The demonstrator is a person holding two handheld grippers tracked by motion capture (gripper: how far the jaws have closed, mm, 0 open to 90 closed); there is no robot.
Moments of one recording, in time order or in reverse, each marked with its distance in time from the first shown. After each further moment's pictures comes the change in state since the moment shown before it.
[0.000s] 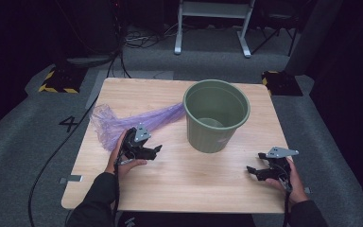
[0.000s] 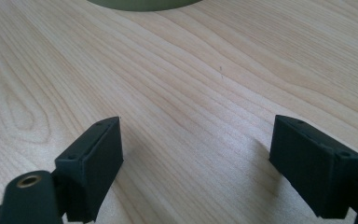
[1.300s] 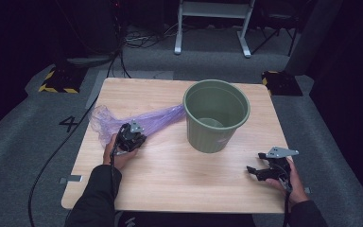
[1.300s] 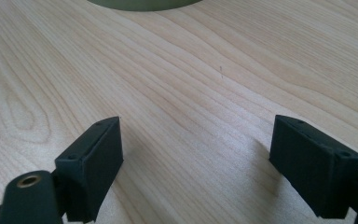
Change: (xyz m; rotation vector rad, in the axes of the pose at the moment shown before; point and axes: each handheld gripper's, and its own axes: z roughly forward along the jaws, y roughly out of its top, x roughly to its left) left arm 0.041 -0.027 0.026 0.170 0.001 -0.039; right arm 0.000 0.000 0.000 0.000 0.000 0.000
